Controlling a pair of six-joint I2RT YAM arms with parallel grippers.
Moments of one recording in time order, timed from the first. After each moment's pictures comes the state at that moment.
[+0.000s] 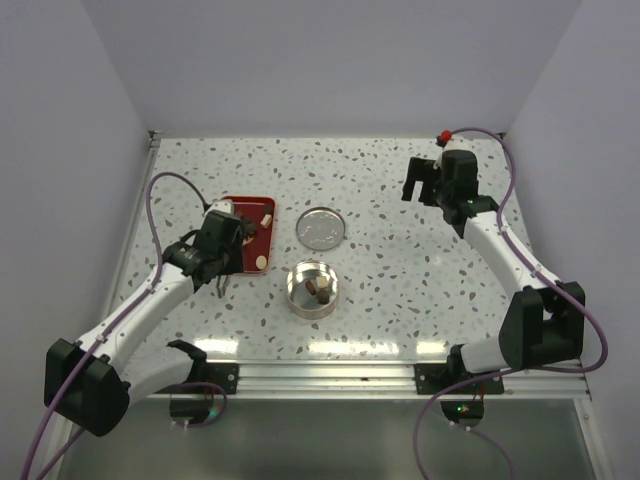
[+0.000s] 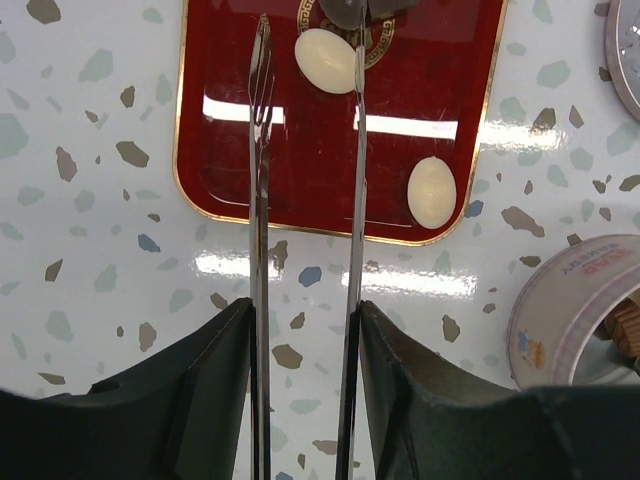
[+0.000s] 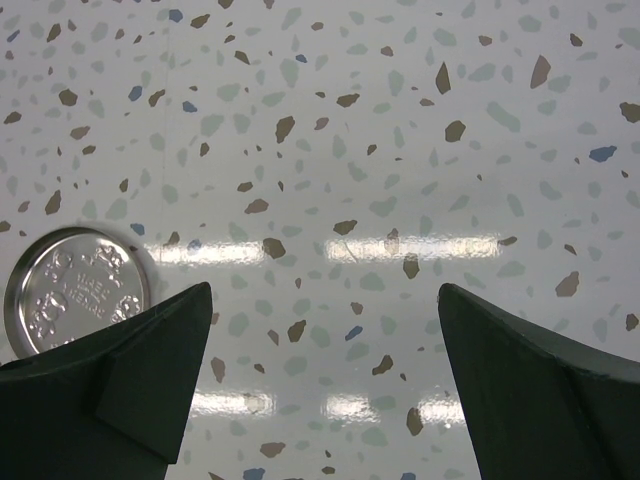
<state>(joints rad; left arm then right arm) -0.42 1.08 0.80 -0.69 -0.33 -0.44 0.17 1.42 1.10 -0.24 0.08 0.24</state>
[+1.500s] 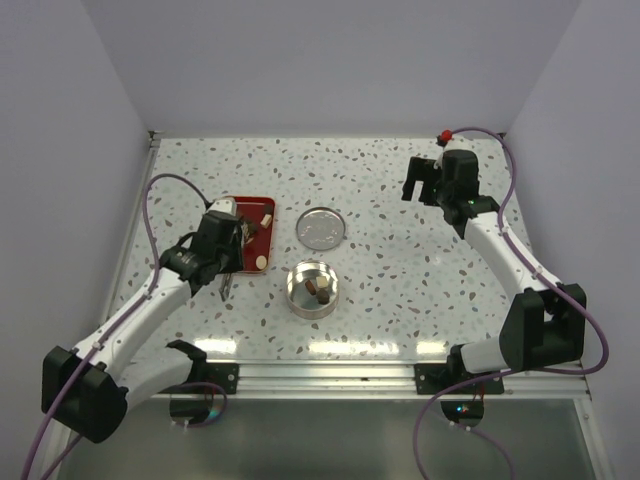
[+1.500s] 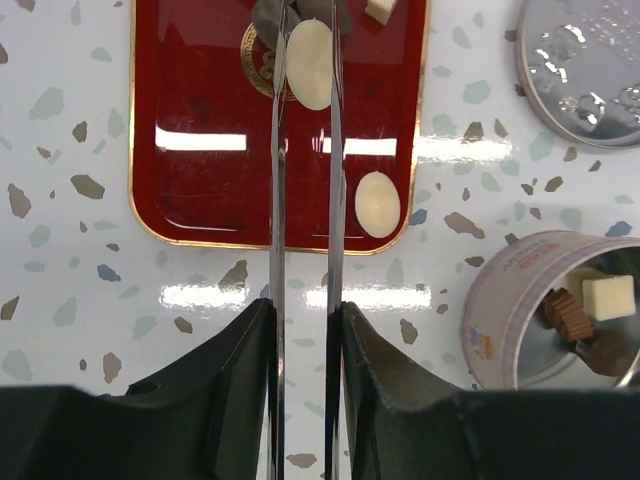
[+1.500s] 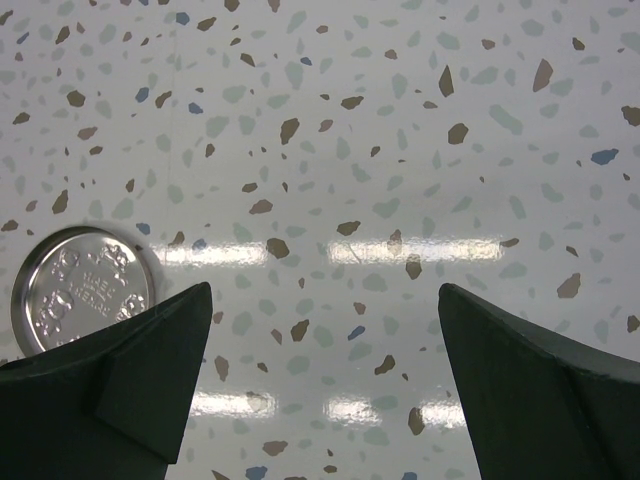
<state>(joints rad) -0.42 1.05 0.78 -0.62 -0.27 -0.43 0.17 1.41 1.10 -0.25 0.07 0.23</state>
